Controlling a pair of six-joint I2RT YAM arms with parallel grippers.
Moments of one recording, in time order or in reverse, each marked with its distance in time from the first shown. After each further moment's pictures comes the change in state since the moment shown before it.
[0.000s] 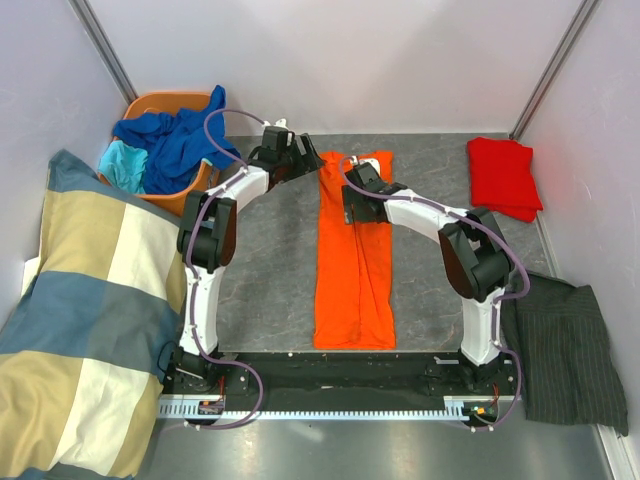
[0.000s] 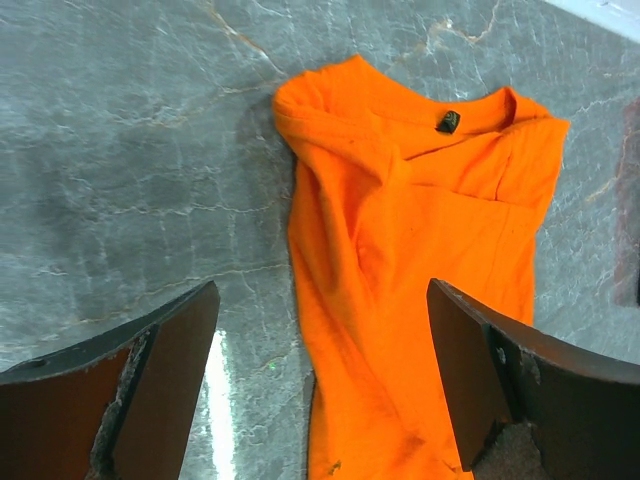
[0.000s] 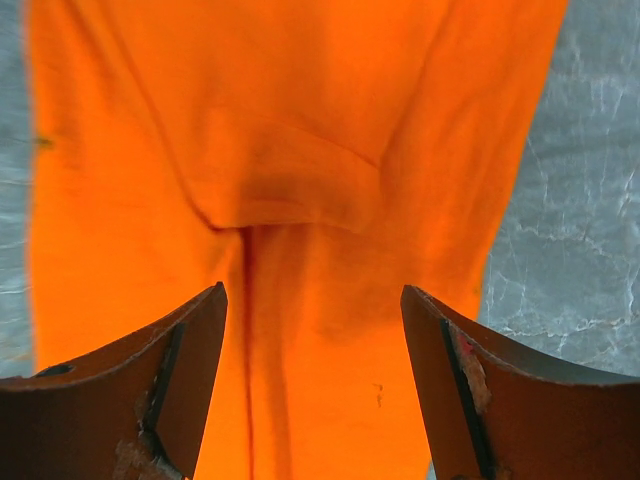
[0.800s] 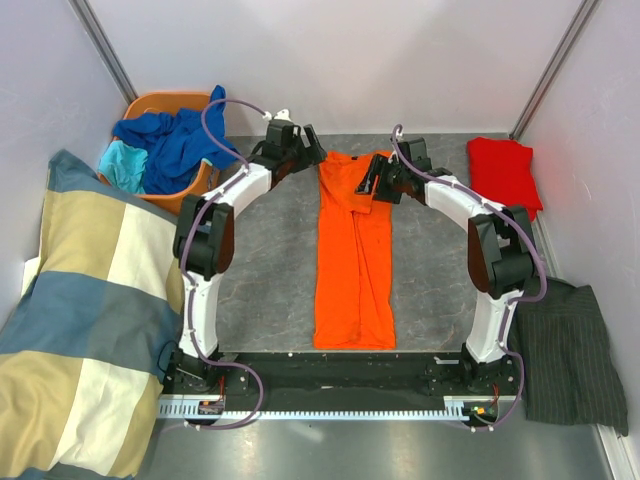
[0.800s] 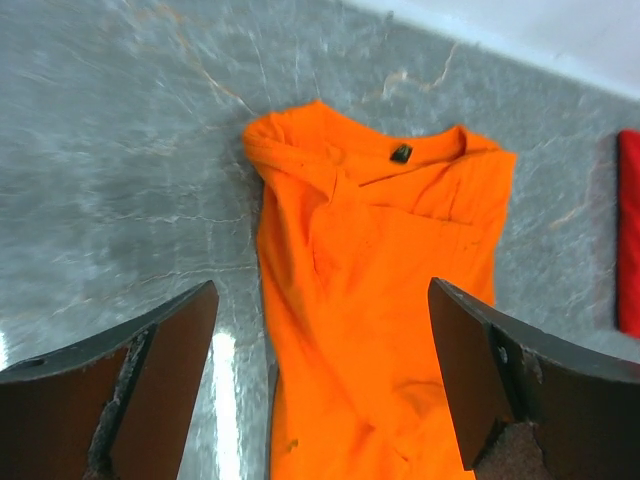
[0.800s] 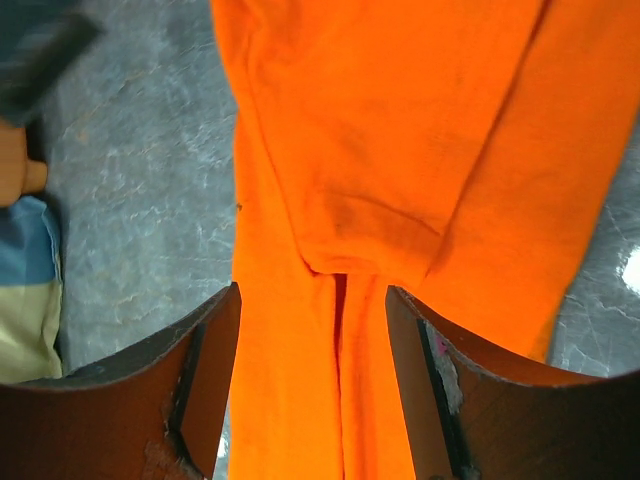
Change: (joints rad) left arm -0.042 -0.111 -0.024 -0.018 -0.128 0.000; right arm -0.257 -0.043 -0.020 0.154 -0.564 0.219
